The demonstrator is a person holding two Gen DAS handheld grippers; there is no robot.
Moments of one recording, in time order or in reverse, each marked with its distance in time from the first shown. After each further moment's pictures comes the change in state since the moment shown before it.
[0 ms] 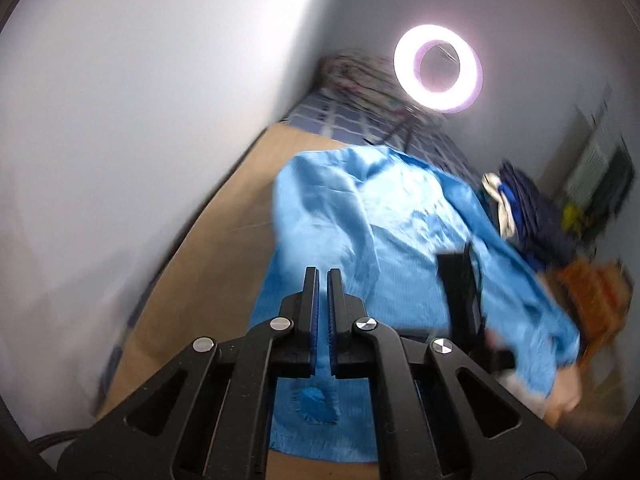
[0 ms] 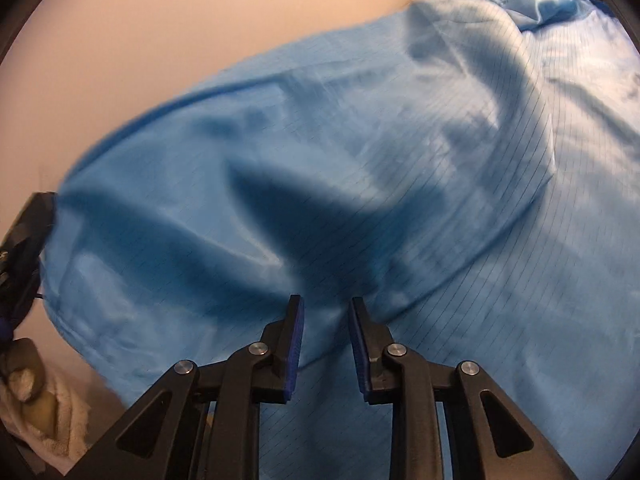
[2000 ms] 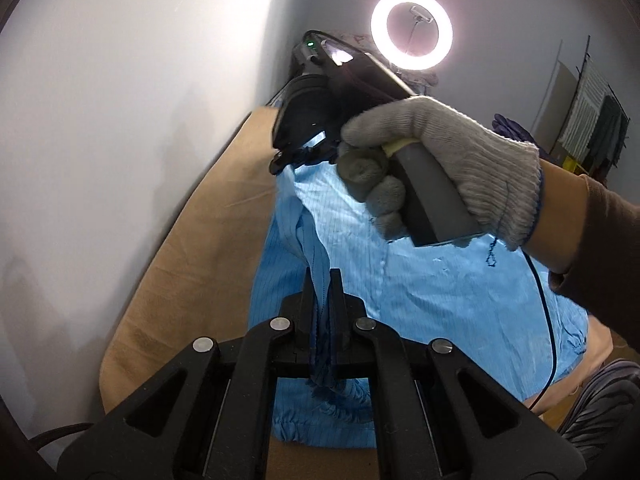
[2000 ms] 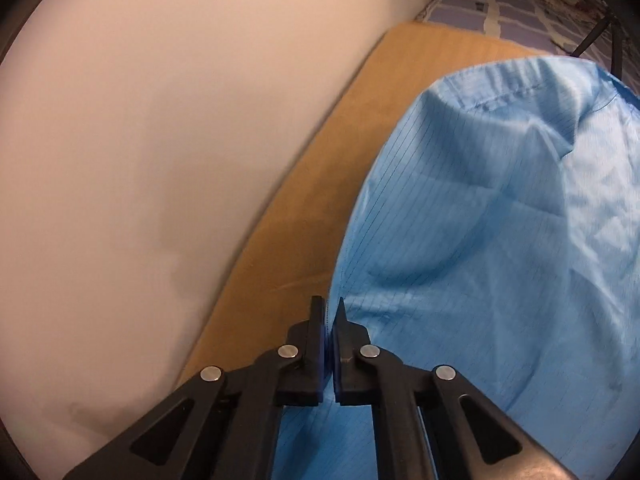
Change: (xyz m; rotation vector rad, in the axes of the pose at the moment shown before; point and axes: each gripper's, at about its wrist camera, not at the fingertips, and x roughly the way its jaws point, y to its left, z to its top) left arm 0.028 -0.014 -0.045 0.113 0.007 0.008; right arm 0.036 0.029 0.170 0.069 0.045 -0.290
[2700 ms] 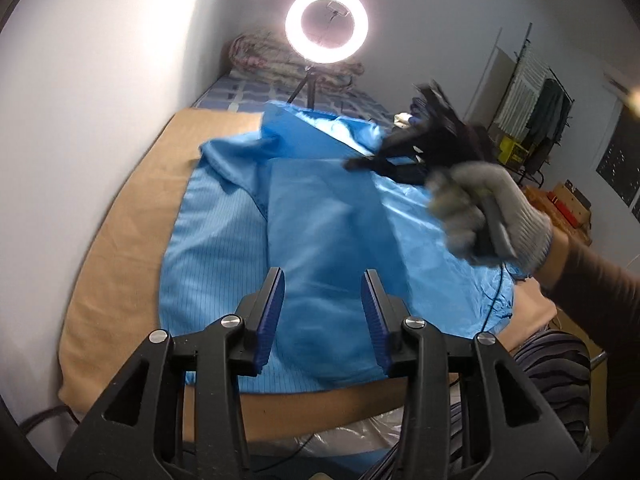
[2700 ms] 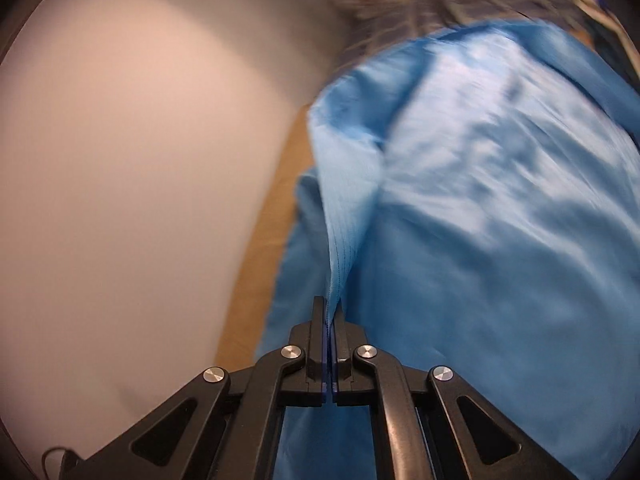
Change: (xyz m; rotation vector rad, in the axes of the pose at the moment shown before) left arm -0.049 -0.059 -0.020 0.054 0.050 -0.218; right arm -0.153 -0.170 -0.145 0.341 -0.269 0.230
